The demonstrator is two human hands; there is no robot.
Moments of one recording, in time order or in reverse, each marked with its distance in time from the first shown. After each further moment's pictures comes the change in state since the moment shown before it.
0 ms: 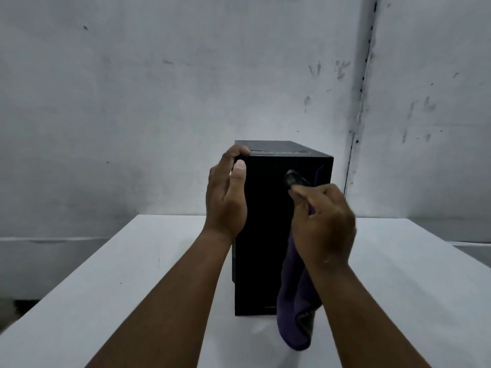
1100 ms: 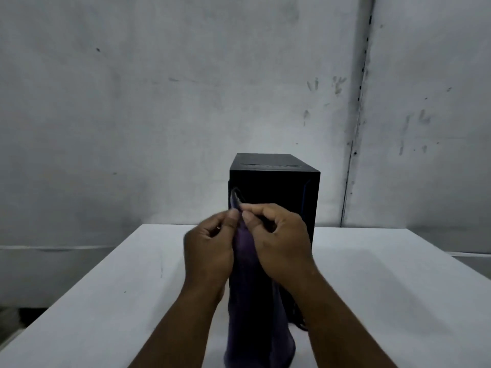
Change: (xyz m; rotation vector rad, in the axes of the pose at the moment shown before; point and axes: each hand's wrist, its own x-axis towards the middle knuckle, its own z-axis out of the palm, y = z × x) left_hand -0.060 0.051 -0.029 -0.168 0.162 -0.473; right_hand 0.000 -0.060 -0.005 0.544 -0.507 0.246
